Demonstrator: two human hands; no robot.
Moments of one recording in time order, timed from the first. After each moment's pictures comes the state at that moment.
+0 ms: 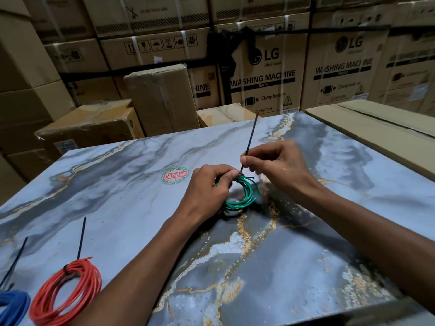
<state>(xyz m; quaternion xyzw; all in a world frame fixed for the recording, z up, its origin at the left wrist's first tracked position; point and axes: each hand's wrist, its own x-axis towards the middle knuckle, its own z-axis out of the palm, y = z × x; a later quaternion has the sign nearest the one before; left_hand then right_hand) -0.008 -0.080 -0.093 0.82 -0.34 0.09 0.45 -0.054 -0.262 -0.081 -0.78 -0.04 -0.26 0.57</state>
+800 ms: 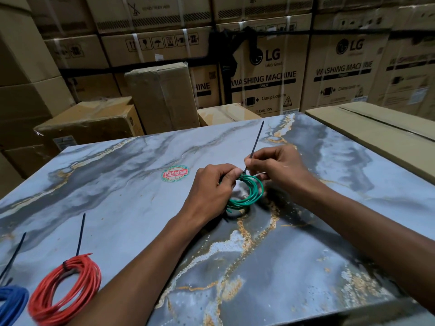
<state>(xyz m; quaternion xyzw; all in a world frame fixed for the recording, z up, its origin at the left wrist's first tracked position) -0.013 -0.084 -0.094 0.81 -0.35 0.10 0.46 -0.048 -0.265 -0.086 -0.76 0.04 -0.18 0.62</state>
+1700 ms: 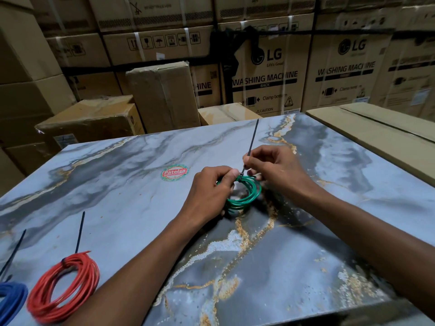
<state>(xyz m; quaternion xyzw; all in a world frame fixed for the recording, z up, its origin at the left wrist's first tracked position) -0.017 -0.085 -0.099 0.82 -0.29 0.04 0.50 -0.055 -0.260 -0.081 -0.78 0.02 -0.17 0.61</state>
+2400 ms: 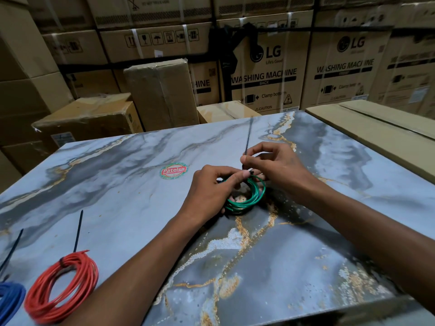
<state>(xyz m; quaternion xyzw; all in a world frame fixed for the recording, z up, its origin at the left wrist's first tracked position) -0.020 -0.085 -0.097 0.80 -0.28 0.01 0.53 -0.054 -0.262 -0.080 -0.76 0.02 -0.15 0.63</state>
